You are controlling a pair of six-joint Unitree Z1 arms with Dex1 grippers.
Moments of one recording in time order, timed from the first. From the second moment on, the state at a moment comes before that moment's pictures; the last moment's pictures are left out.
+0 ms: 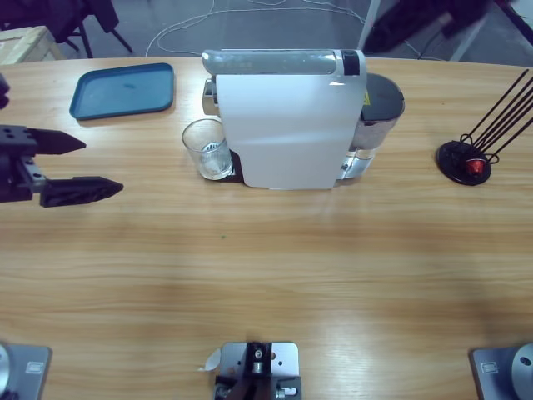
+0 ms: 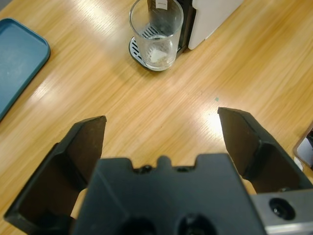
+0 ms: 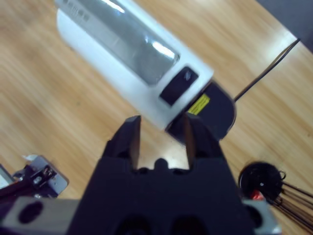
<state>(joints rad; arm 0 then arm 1) -0.67 1.21 -0.75 0.30 -0.13 0.16 0.61 1.61 -1.62 0.87 0.10 -0.09</state>
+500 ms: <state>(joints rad) -0.67 1.21 -0.73 0.29 -0.13 0.16 0.61 1.53 -1.57 0.79 0.10 -0.03</state>
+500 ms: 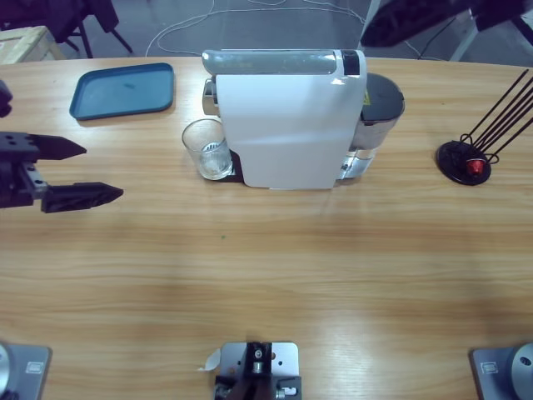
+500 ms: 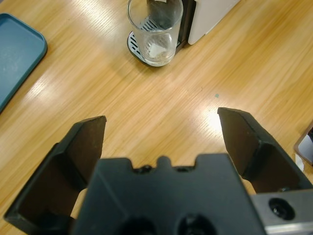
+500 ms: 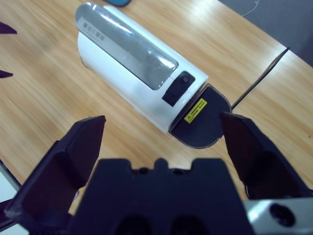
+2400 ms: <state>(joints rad) -0.67 1.21 -0.73 0.24 -0.13 0.16 0.61 1.23 -0.96 0.51 0.02 -0.02</state>
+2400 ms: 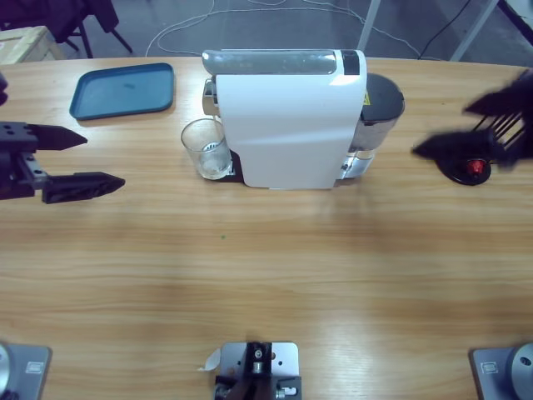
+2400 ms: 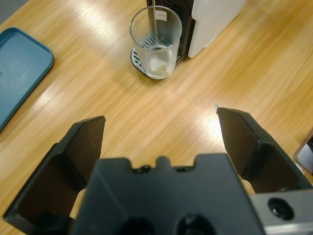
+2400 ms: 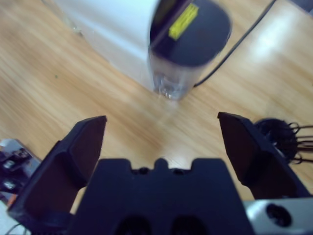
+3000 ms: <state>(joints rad) -0.67 1.21 -0.72 0.24 -0.13 0.16 0.61 1.04 -0.61 0.17 -0.11 -0.09</state>
